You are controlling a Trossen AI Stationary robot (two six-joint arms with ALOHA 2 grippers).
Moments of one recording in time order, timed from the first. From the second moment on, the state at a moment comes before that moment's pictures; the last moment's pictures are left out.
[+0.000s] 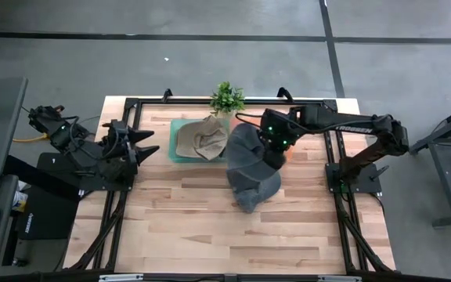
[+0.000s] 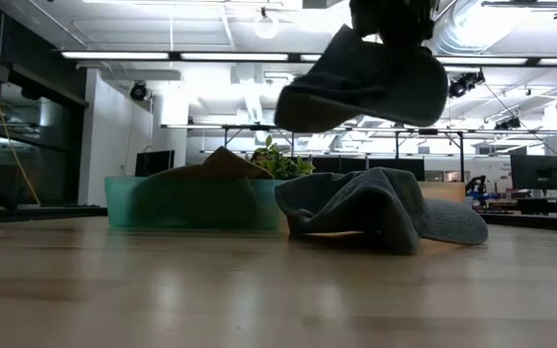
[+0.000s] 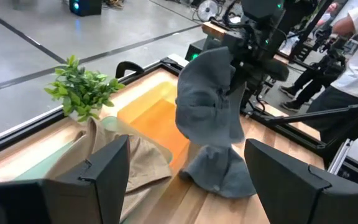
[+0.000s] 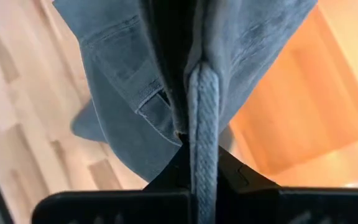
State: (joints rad) left arm -0.61 0.65 1.03 -0.84 -0.95 -0.76; right arm -0.17 1.47 1.41 -1.12 -0.10 0.33
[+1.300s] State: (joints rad) left arm -0.61 0.64 1.03 -0.80 -1.02 -0.88; right arm -0.69 1.66 1.41 -1.21 -0.36 -0.64
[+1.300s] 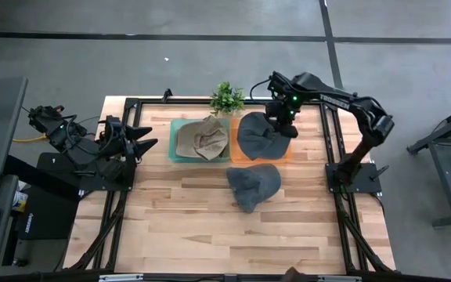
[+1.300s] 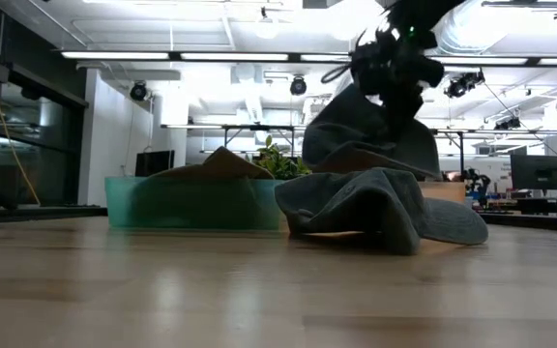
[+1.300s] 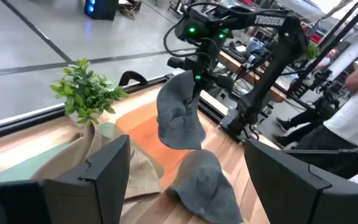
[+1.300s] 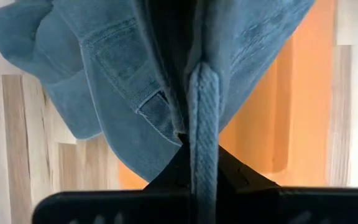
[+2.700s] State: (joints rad) left arm -0.61 0.65 1.03 -0.82 -1.07 -0.98; right arm -0.70 1.97 1.62 -1.31 -0.32 -0.92
